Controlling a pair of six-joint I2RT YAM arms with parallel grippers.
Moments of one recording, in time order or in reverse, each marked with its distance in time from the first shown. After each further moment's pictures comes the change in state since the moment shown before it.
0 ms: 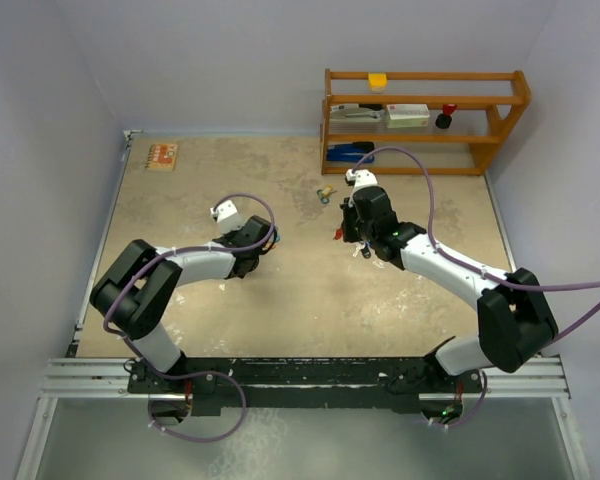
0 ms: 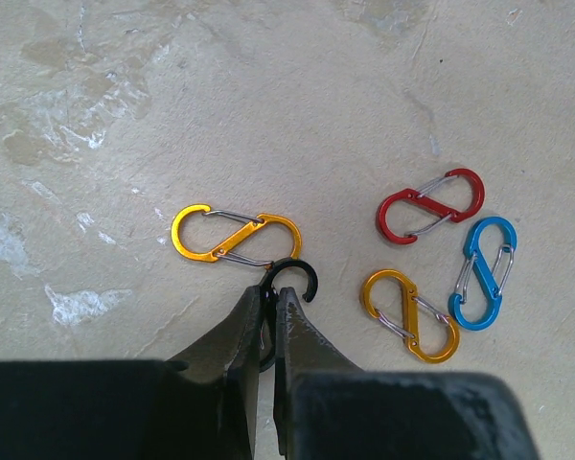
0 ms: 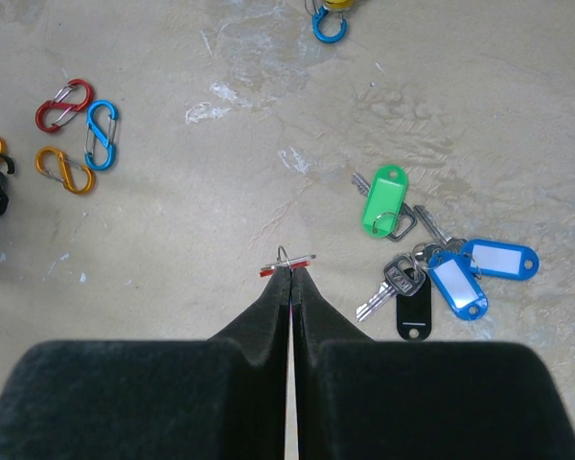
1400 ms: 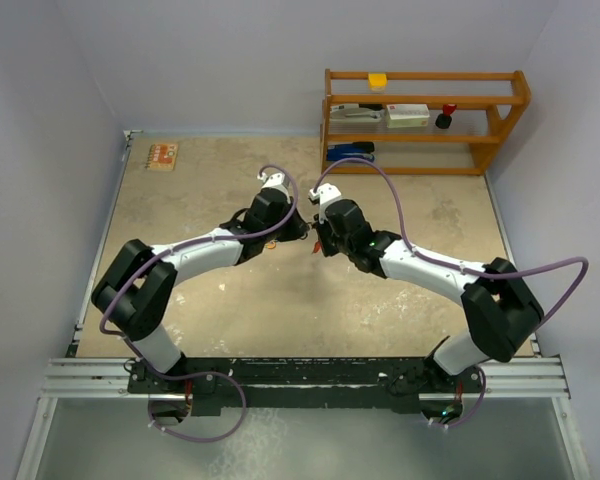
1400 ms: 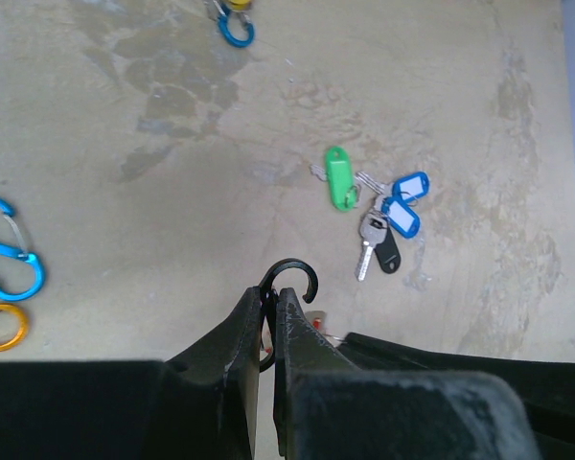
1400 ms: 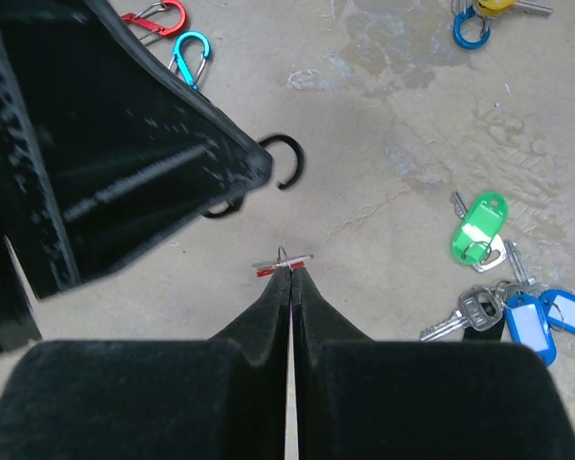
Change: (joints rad) left arm -0.040 -0.004 0.194 0.209 0.647 0.274; right arm 0.164 0.079 0.009 0.056 0.004 -0.141
